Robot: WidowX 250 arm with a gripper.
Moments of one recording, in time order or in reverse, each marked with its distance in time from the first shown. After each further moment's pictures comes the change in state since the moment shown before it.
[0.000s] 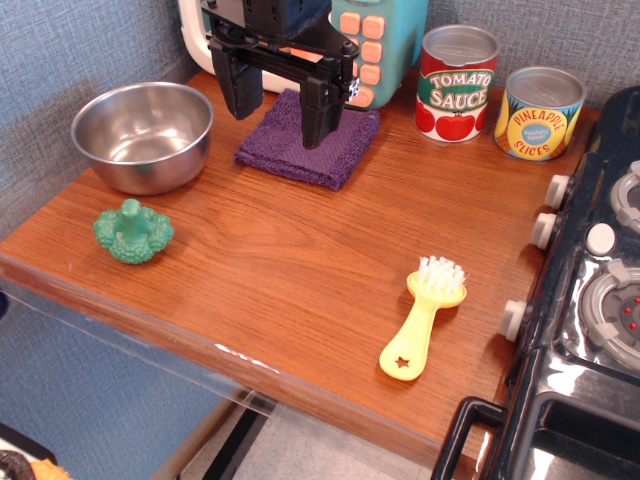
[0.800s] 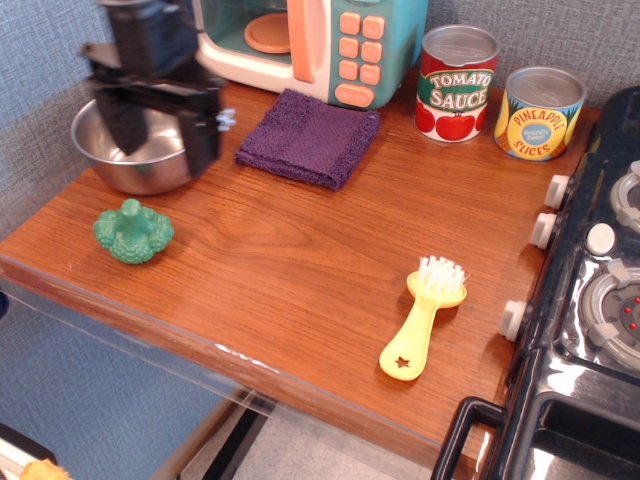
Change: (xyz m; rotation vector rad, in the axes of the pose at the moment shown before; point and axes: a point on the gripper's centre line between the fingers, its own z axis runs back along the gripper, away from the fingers) arm -0.055 0.074 -0.020 0.004 0.044 0.133
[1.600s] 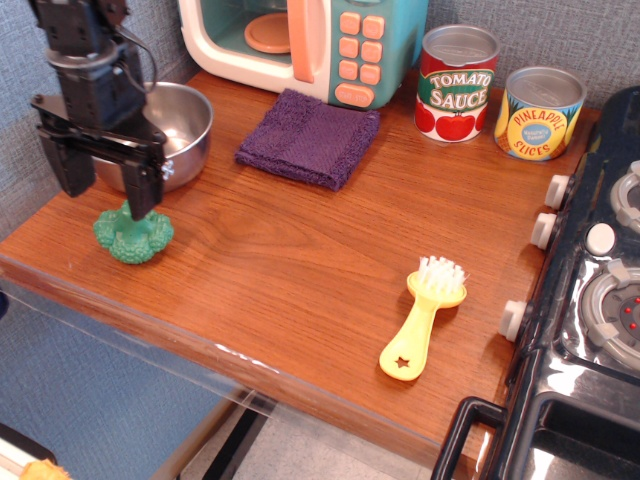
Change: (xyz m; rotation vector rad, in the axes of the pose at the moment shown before) arm -0.011 0.033 -0.043 0.053 0.100 0.024
